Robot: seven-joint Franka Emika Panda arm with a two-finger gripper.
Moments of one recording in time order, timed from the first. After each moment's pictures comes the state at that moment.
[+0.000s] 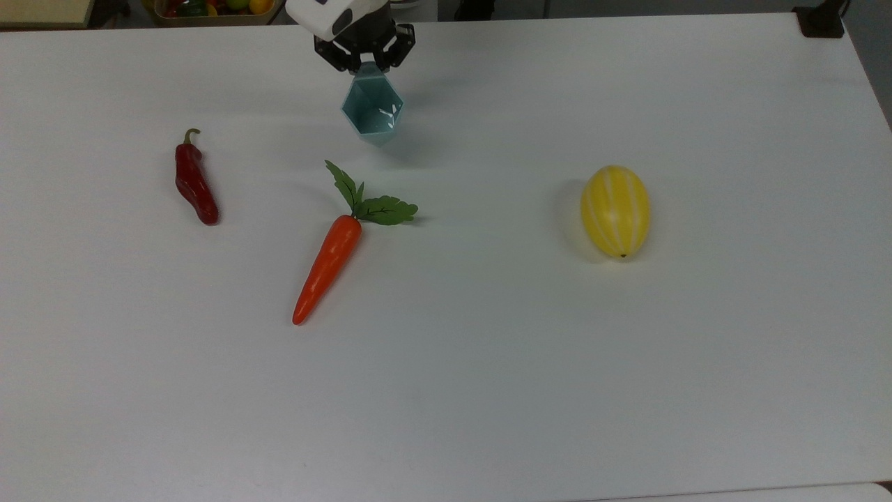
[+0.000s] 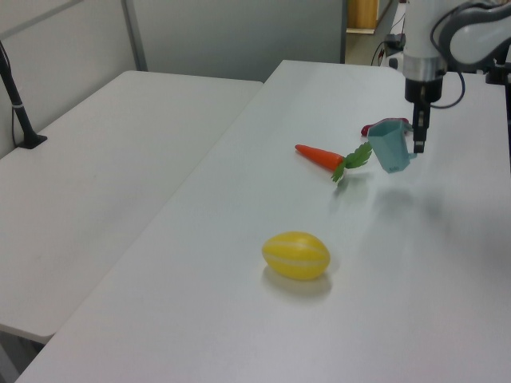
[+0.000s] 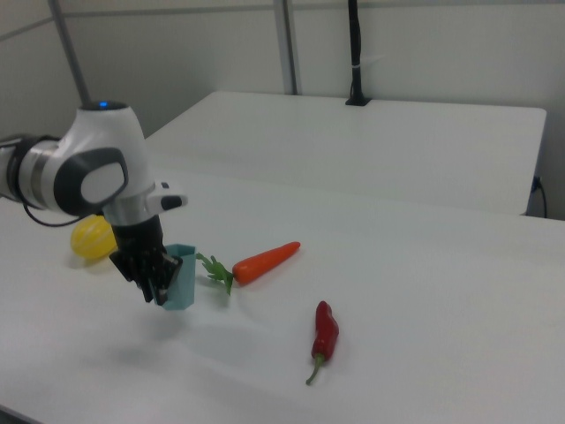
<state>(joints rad) -0.04 -0.15 0.08 -2.29 0.00 2.09 -0.13</state>
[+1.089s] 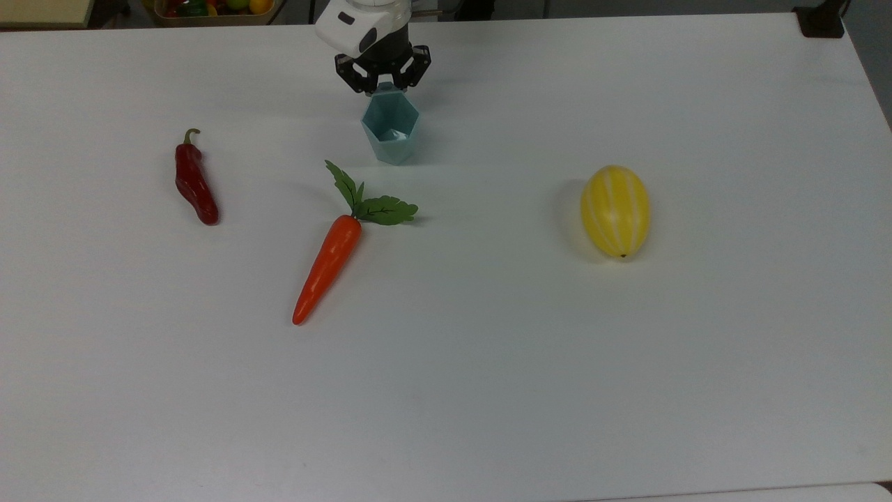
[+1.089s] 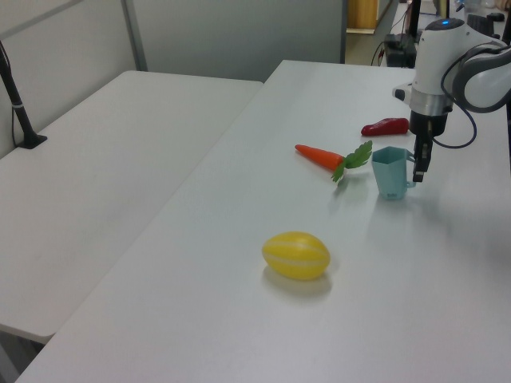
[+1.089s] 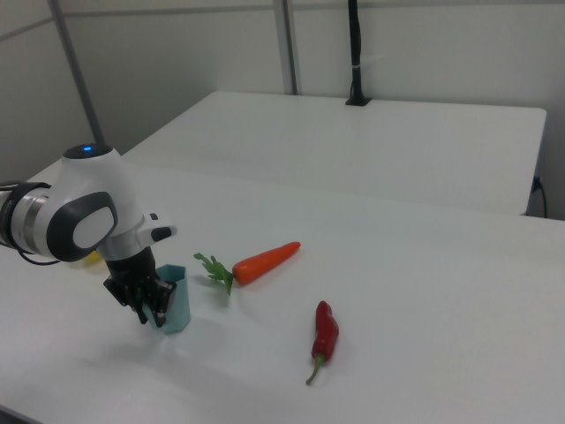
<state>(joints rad) 0.00 -0.15 0.09 -2.46 0.00 2.33 -0.13</state>
